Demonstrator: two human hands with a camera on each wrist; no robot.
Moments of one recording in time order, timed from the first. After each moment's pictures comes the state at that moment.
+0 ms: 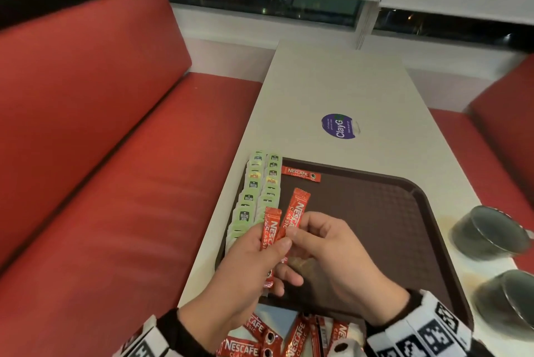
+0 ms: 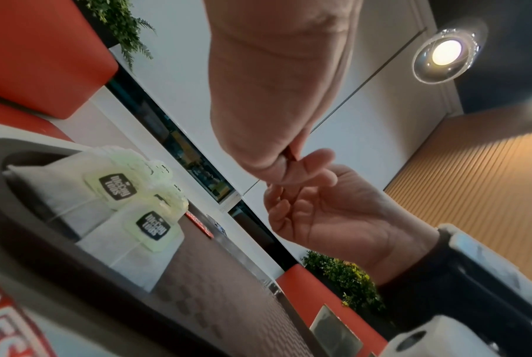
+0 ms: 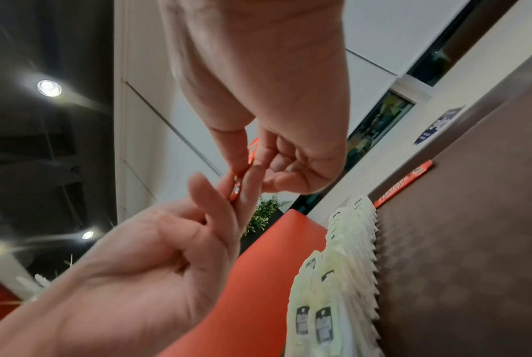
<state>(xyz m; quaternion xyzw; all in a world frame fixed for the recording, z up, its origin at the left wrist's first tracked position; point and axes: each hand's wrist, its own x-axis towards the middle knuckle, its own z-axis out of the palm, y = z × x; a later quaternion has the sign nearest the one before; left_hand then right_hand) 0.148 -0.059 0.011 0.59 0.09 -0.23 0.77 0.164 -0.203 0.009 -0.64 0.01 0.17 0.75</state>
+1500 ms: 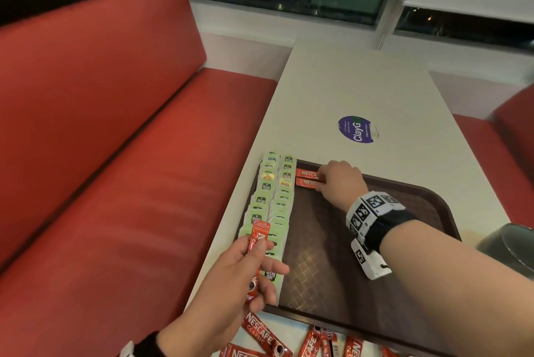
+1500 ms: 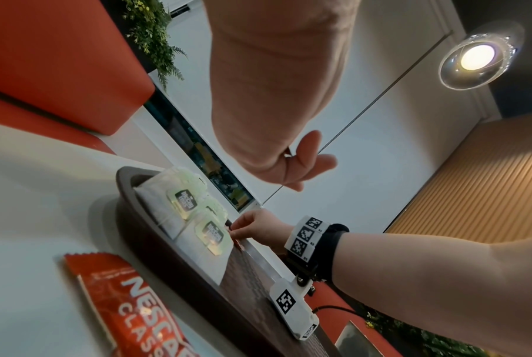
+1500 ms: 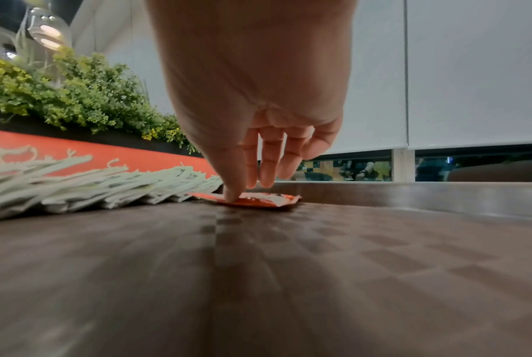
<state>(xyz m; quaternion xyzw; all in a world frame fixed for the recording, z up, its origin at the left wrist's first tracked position) 0.147 -0.030 -0.010 0.56 0.18 -0.20 0.78 0.341 -0.236 -0.056 -1.00 -0.08 0.04 0.00</state>
